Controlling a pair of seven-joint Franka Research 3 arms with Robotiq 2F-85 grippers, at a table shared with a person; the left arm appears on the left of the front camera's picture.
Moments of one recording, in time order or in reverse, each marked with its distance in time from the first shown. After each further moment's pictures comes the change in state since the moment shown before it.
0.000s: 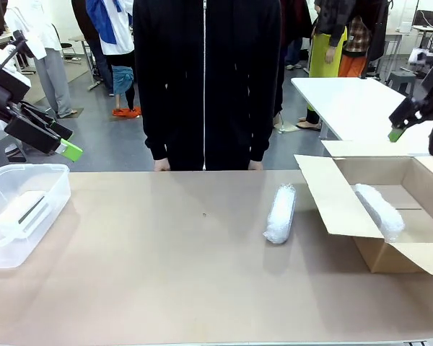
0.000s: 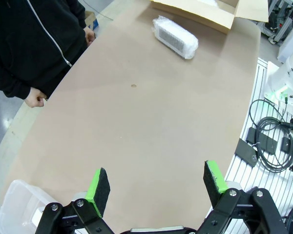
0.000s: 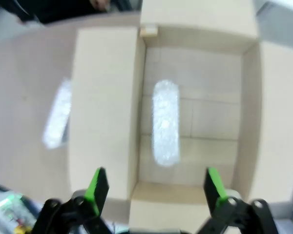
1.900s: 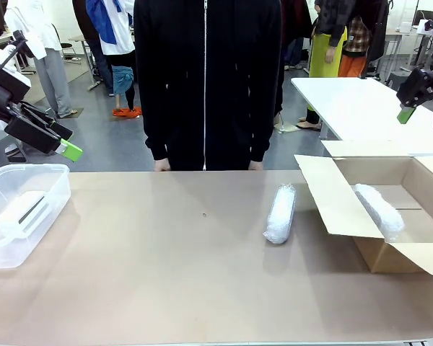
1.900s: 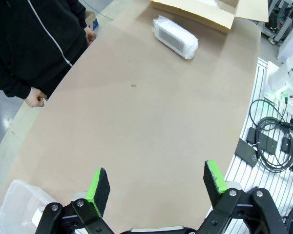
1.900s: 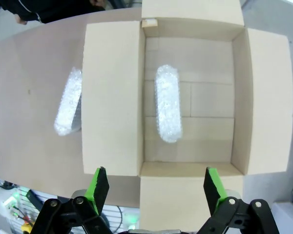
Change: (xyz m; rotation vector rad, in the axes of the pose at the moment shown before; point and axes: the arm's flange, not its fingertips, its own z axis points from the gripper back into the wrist) left arm 0.000 0.000 0.000 0.000 0.000 0.000; right arm -0.007 0.023 0.046 -0.047 0.035 -0.040
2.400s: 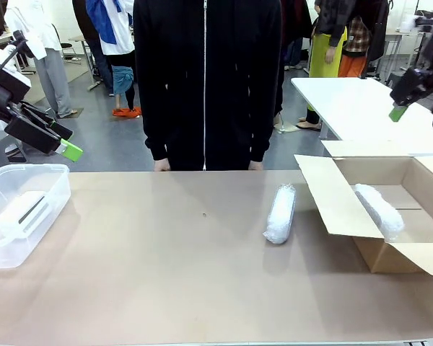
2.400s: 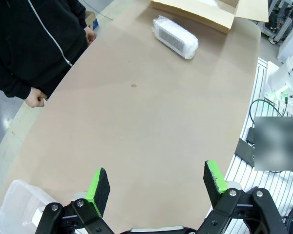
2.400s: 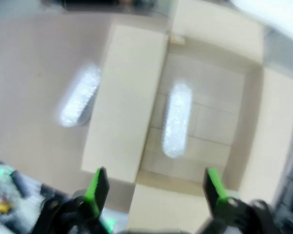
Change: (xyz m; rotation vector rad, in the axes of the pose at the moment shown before) left arm 0.000 0.000 0.000 0.000 0.000 0.000; right arm 0.005 0.024 0.000 0.033 -0.059 0.271
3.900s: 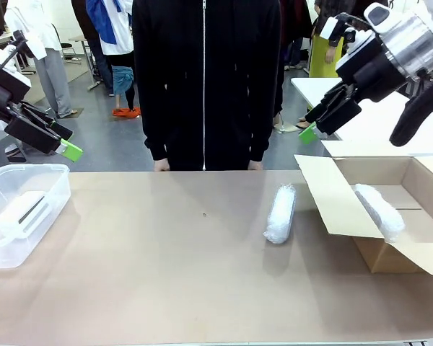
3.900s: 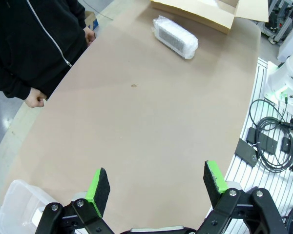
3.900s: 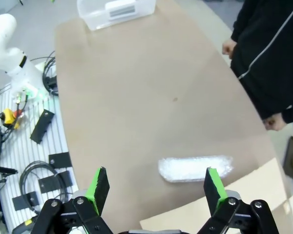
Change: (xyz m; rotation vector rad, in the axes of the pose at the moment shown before) left arm 0.000 0.000 0.000 0.000 0.000 0.000; right arm -0.009 0.127 -0.031 0.480 -0.335 0.789
